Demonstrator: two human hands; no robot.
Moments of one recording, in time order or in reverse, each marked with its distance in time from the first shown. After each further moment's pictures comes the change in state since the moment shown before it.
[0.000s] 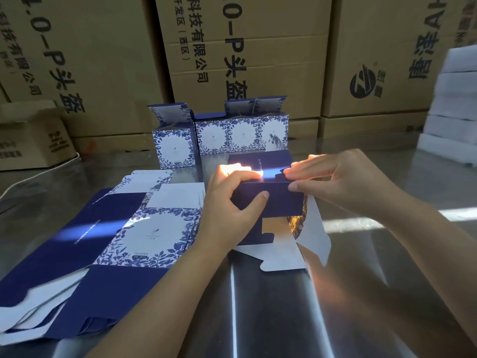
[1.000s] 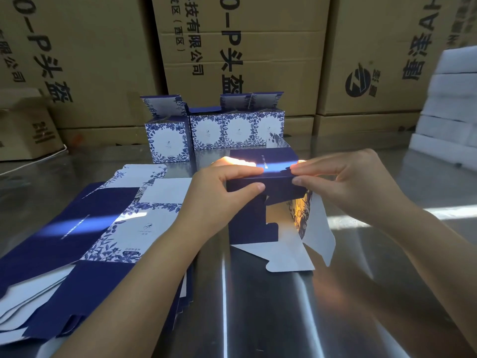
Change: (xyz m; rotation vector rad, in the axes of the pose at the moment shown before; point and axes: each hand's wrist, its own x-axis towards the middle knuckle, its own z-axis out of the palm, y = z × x) left_hand 0.013 0.014 -0.026 -0.118 -0.172 -0.063; right_hand -0.015 -0.009 0.005 -0.099 0.172 -0.057
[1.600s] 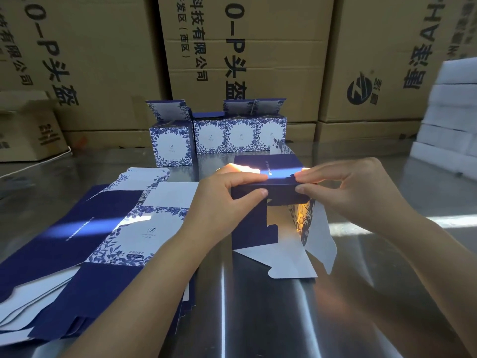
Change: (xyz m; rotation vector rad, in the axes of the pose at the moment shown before) left_hand -0.002 0.000 0.002 0.022 0.002 0.019; right_hand -0.002 -0.001 -0.004 -0.029 0.014 -0.005
